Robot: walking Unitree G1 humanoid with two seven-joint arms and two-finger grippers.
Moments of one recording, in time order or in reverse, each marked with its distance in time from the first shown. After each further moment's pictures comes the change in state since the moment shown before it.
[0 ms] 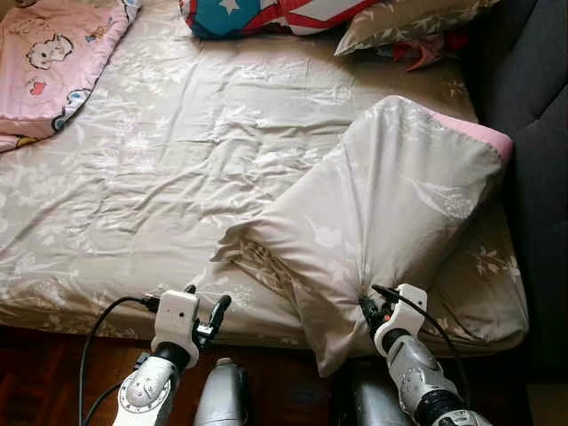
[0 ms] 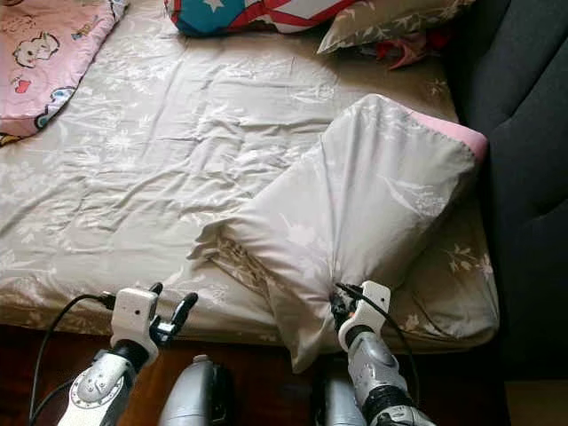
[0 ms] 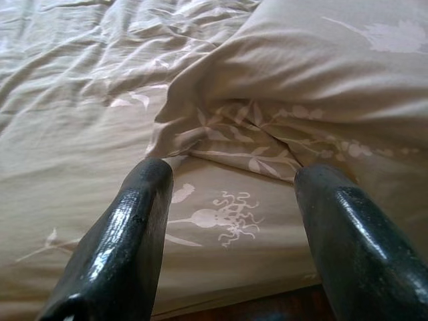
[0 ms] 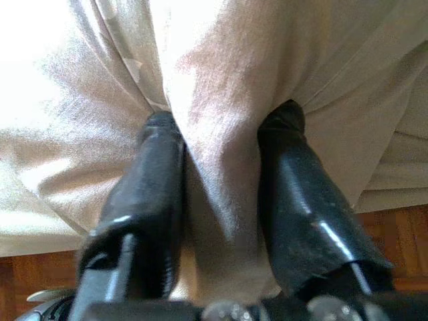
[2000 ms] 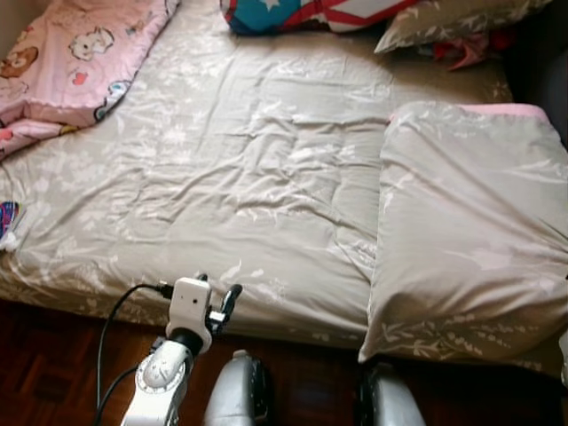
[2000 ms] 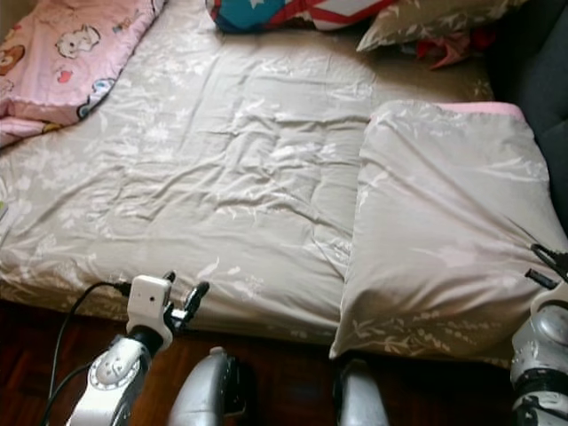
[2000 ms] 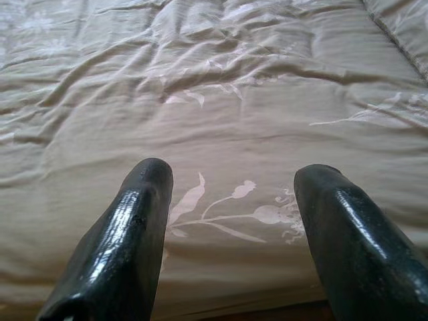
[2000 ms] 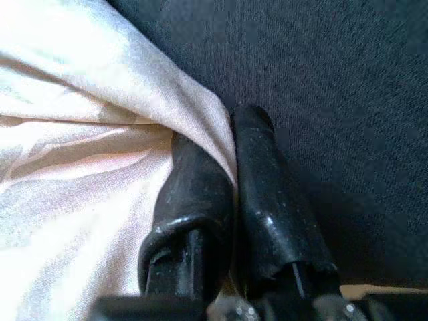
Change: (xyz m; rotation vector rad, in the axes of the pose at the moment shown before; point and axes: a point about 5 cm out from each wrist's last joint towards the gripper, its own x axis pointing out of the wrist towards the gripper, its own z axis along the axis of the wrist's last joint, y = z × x) left arm 0.022 -0.007 0.003 -0.019 -0.034 -0.007; right arm -0.095 -0.179 0.168 -0.098 -0.507 -0.869
